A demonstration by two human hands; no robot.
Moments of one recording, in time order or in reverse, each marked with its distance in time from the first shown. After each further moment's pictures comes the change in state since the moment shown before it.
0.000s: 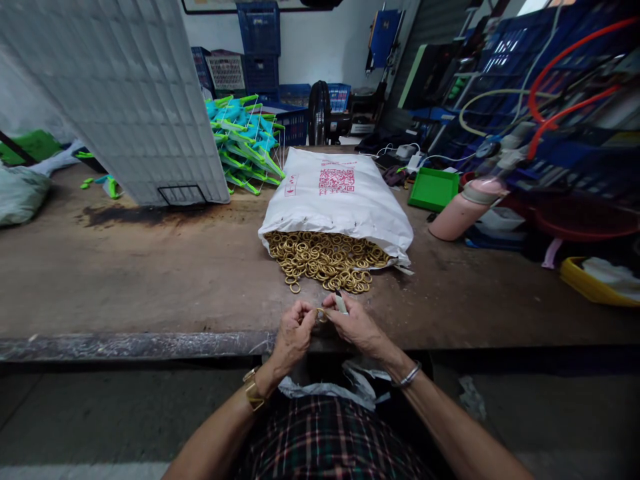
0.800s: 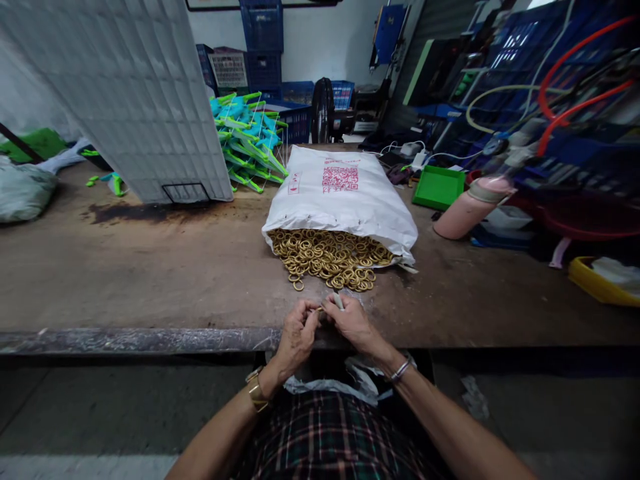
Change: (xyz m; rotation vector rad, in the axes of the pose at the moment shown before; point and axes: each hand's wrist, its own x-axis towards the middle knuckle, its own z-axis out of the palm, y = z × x) left_hand -0.005 -0.011 -0.003 0.143 -0.065 0.108; right_hand 0.010 0.008 0.013 -0.125 0.113 0.002
